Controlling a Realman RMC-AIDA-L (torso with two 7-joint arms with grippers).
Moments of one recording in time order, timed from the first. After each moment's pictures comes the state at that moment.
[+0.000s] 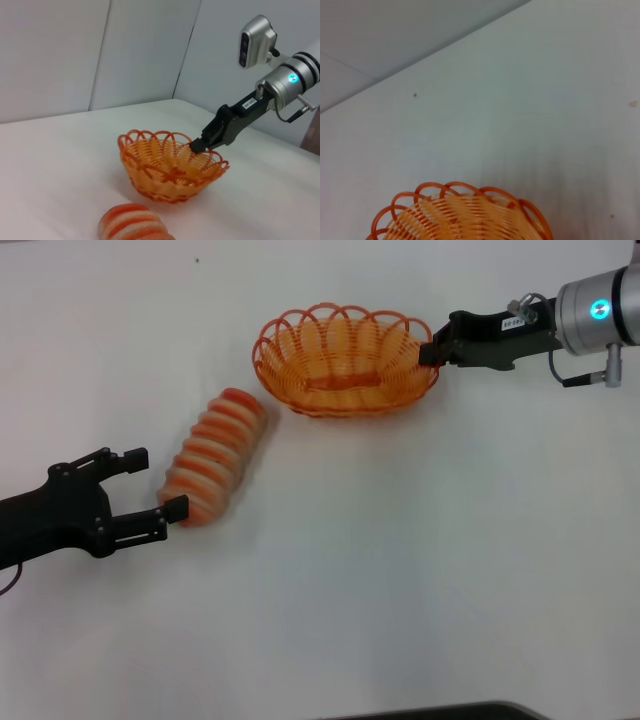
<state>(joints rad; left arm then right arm) -0.37 -2.13 0.54 0.63 2.10 1.60 -1.21 0.75 2.03 -0.67 -0.55 -2.39 -1.16 2.56</state>
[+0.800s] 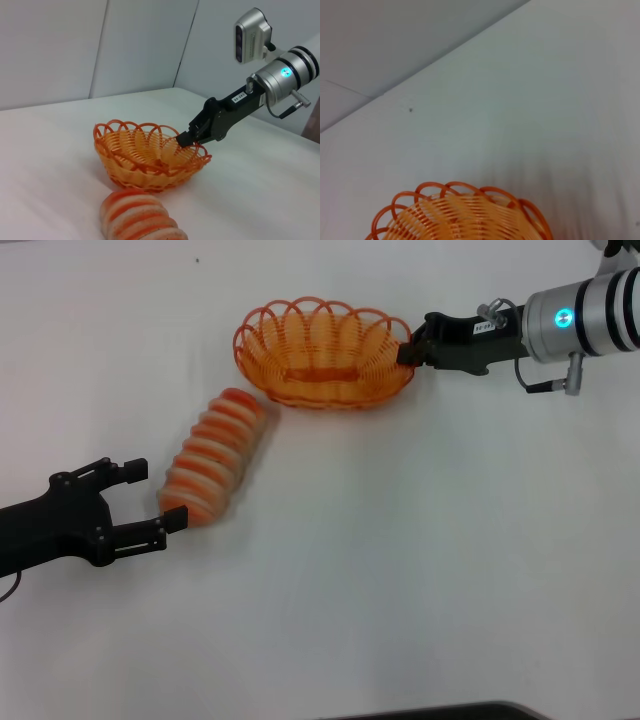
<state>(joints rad) -0.37 -2.13 0.54 0.63 2.13 1.59 -1.21 0.76 2.09 -0.68 -0.54 -2.38 -1.06 2.60</state>
